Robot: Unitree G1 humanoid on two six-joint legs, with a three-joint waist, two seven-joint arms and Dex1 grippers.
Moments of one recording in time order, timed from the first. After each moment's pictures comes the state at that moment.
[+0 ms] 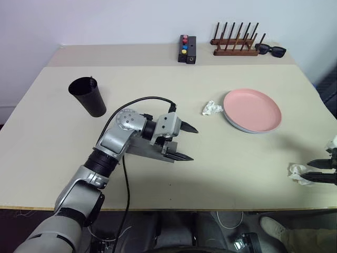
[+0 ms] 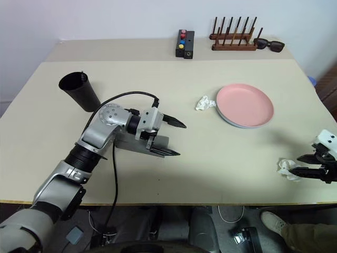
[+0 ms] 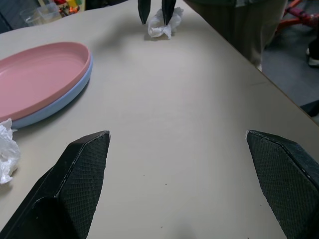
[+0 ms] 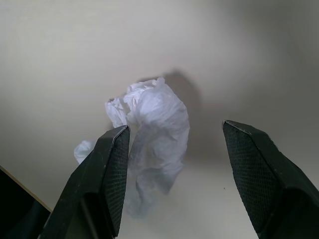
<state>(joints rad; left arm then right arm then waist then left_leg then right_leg) -0.75 0.37 -0.37 0.23 -0.21 0.04 -1.35 -0.05 -1.24 -0.24 0.48 0.22 0.34 1.39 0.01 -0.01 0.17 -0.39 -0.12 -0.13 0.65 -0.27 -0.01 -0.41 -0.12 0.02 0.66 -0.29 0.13</state>
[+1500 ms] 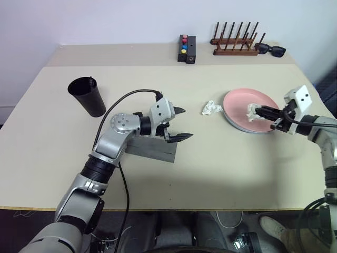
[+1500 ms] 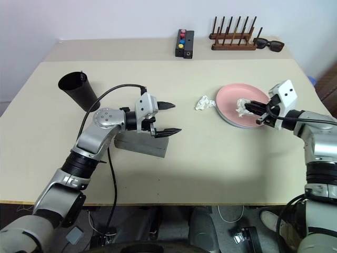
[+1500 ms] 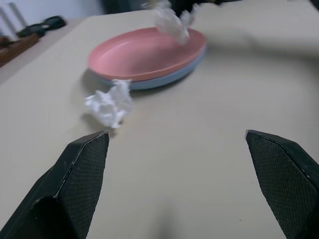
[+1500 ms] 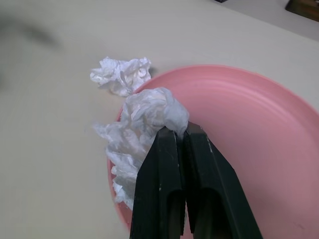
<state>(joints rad) -0.66 0.34 -0.25 0.09 -0.18 0.25 -0.94 -0.52 -0.82 -0.20 0.43 0.30 0.26 1.01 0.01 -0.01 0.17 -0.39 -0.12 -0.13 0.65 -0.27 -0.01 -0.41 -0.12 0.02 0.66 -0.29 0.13</state>
